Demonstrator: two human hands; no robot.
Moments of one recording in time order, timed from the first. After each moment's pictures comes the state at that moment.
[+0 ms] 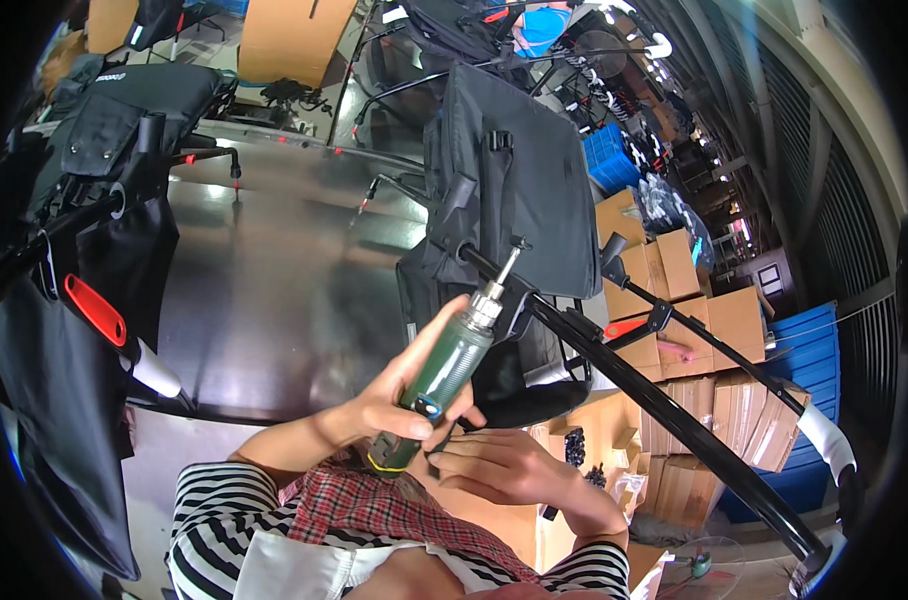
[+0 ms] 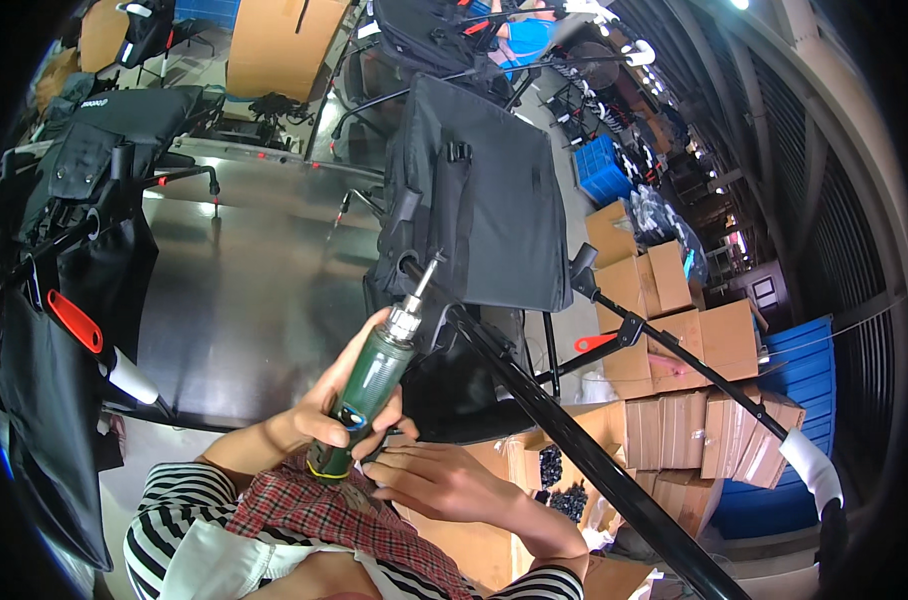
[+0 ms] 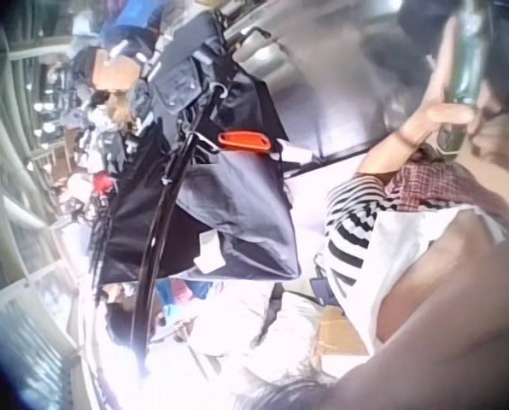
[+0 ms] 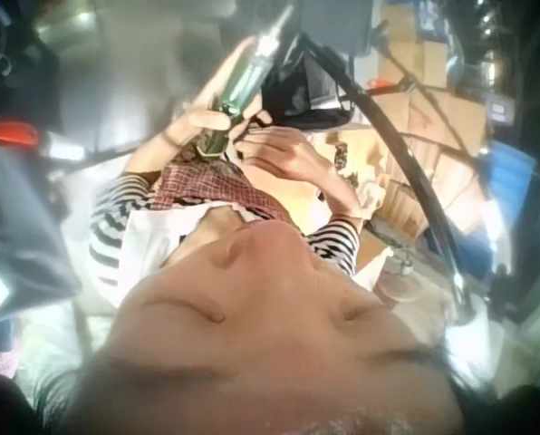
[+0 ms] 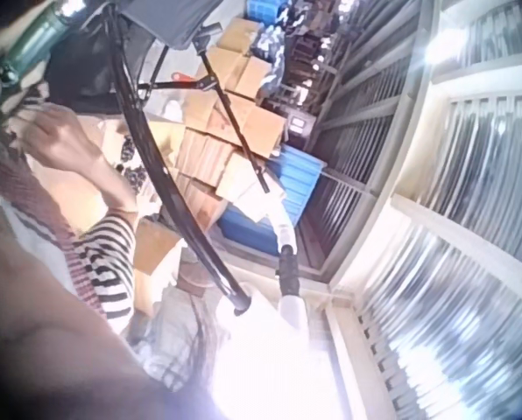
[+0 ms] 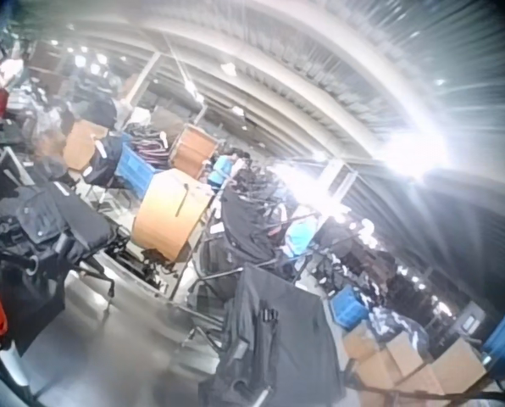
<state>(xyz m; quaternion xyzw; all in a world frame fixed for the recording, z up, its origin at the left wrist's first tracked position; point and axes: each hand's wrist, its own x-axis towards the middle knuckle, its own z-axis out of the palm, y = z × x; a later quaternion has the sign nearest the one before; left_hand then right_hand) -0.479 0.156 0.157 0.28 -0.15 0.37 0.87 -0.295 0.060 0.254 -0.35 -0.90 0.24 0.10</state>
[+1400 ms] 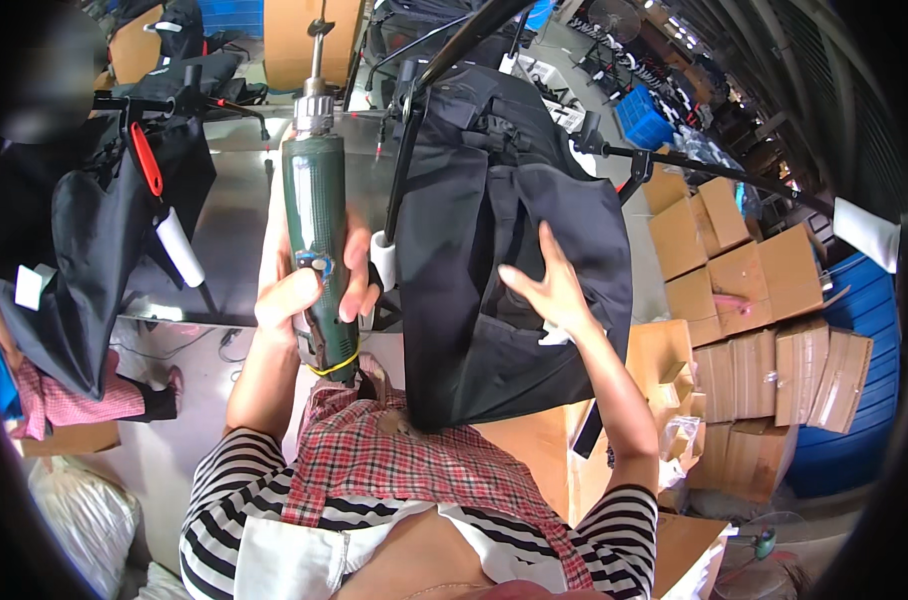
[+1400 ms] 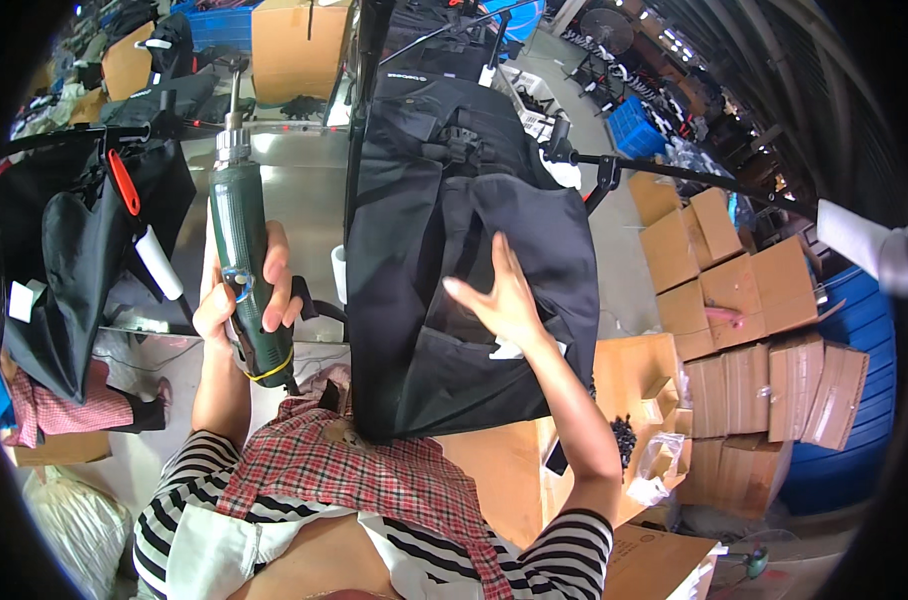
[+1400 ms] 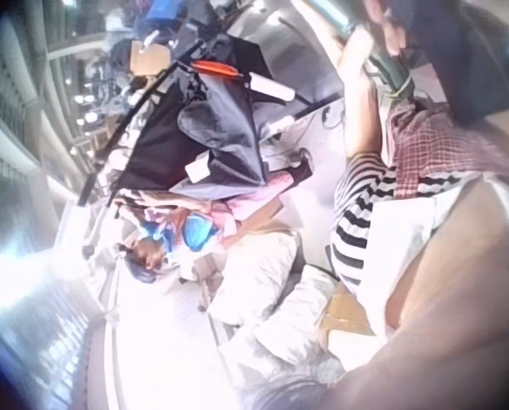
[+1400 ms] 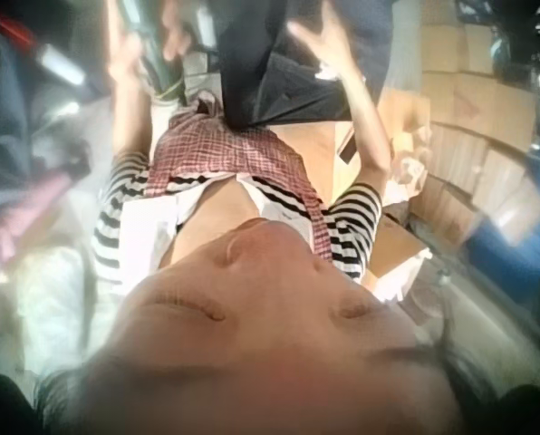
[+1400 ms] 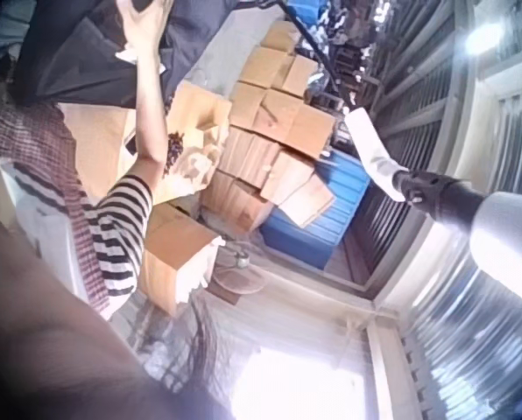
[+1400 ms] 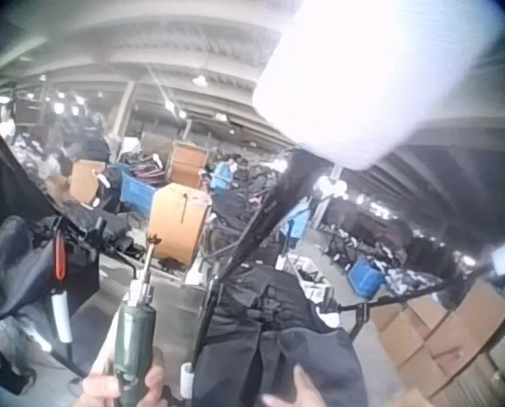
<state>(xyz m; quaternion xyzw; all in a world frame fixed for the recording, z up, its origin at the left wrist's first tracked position) -0.482 0.007 0.207 0.39 -0.08 0.59 0.70 -0.140 0.001 0.173 -0.66 -0.69 0.17 0.23</state>
